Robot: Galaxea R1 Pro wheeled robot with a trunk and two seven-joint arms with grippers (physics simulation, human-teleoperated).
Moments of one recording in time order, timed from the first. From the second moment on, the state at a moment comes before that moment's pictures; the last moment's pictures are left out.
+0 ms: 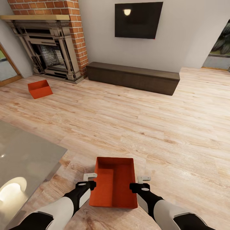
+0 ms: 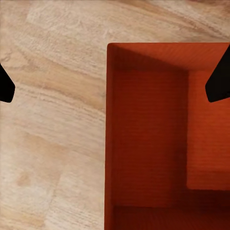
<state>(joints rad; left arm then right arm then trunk) -0.76 -0.13 -0.15 -0.13 0.19 0.07 0.28 -0.76 0.17 0.09 -0.06 -0.08 -0.05 -0.22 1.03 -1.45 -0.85</state>
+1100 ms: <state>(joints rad) -0.76 -0.13 -0.15 -0.13 0.19 0.07 0.28 -0.76 0.16 0.09 -0.06 -0.08 -0.05 -0.22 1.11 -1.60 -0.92</state>
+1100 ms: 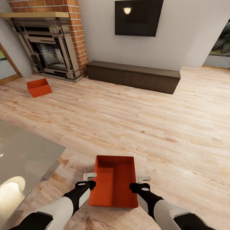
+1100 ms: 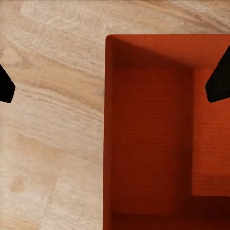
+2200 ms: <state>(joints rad) -0.76 -0.13 -0.15 -0.12 0.19 0.07 0.28 -0.76 0.16 0.09 -0.06 -0.08 -0.05 -0.22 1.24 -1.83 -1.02</state>
